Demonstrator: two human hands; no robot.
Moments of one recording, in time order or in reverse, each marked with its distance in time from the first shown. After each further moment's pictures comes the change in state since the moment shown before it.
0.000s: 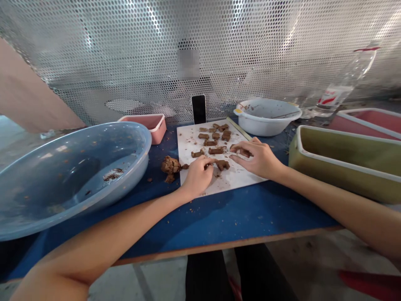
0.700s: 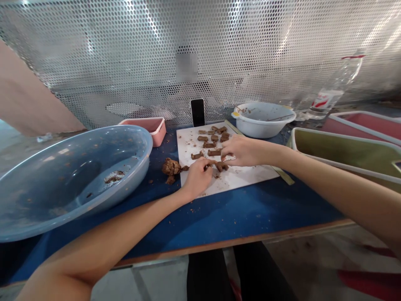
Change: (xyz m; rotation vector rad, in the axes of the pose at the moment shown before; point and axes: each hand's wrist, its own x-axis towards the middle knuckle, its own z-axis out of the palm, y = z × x) left_hand 0.001 -0.004 0.002 -0.018 0.011 0.055; right_hand 0.065 -0.009 -0.018 -0.059 -0.612 -0.276
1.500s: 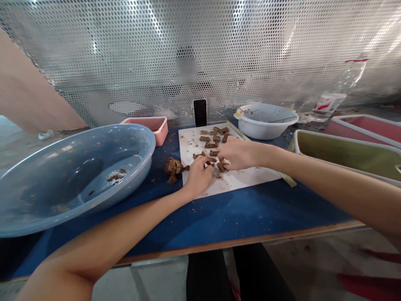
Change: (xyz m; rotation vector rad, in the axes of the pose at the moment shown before) left_hand 0.003 -0.011 0.005 -0.068 0.118 -0.049; right_hand 0.026 -0.004 0.014 -0.106 -0.152 0.031
